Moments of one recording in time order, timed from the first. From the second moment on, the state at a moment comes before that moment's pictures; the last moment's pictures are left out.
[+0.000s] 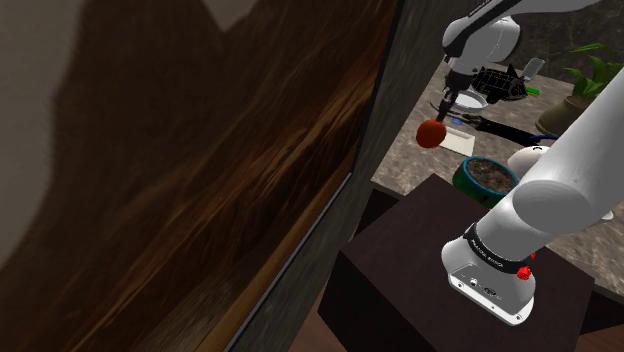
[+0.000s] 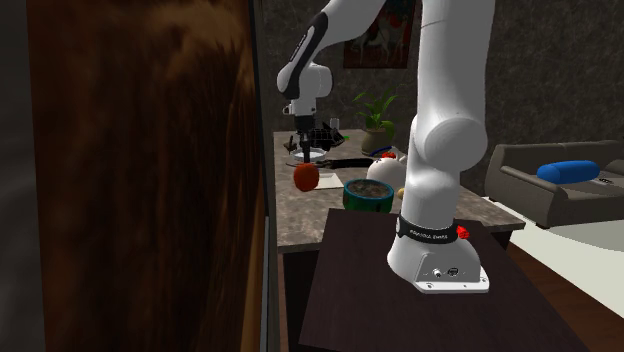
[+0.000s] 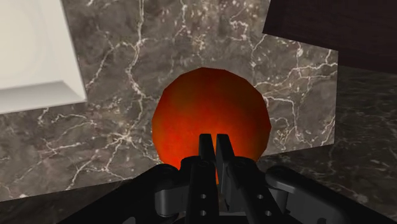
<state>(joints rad) -0.11 0.07 -0.67 -2.31 0.07 2.26 -1.00</state>
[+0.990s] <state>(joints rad) -0.10 -0.08 -0.67 -2.23 -0.04 2.06 -0.92</state>
